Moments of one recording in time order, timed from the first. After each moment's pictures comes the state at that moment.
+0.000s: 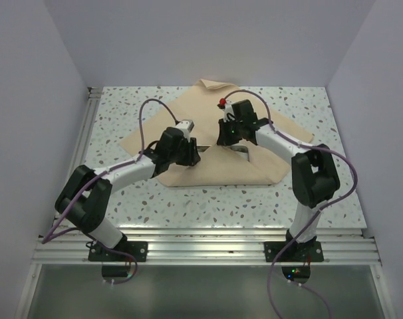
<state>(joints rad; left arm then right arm) -0.59 1.58 0.91 0.02 0.08 -0.42 0.44 1.84 1.36 -0.34 -0.26 0.15</state>
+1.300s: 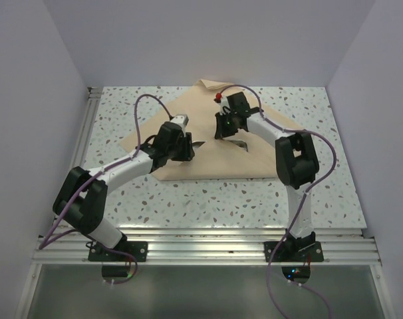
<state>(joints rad) -0.56 1.57 0.99 -0.13 -0.02 -0.44 0.40 2.14 1.66 -0.44 -0.29 0.12</state>
